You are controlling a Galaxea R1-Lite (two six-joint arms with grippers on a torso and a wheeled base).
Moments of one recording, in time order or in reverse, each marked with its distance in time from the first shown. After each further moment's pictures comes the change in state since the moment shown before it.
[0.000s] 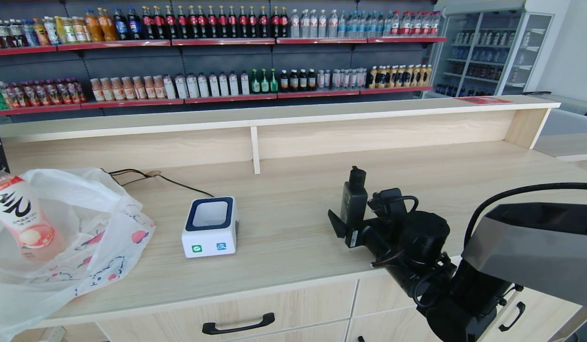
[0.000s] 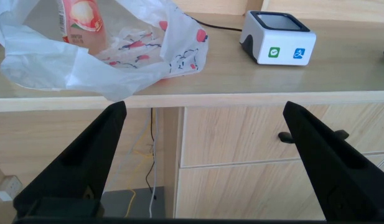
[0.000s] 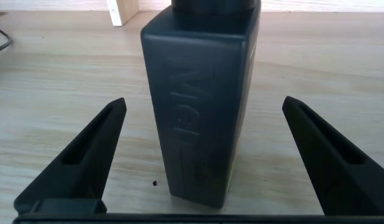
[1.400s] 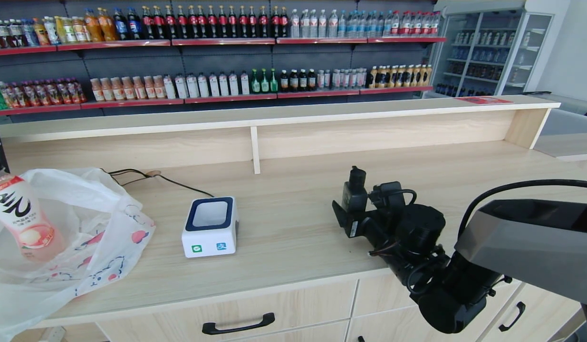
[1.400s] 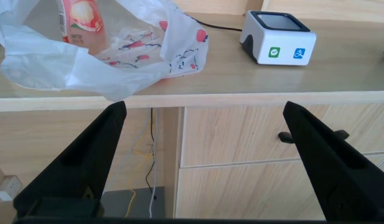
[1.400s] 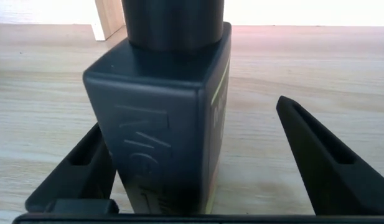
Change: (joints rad) left arm 0.000 0.000 0.000 0.000 0.000 0.000; right arm -0.029 0.033 -0.080 0.000 -0.012 -0.019
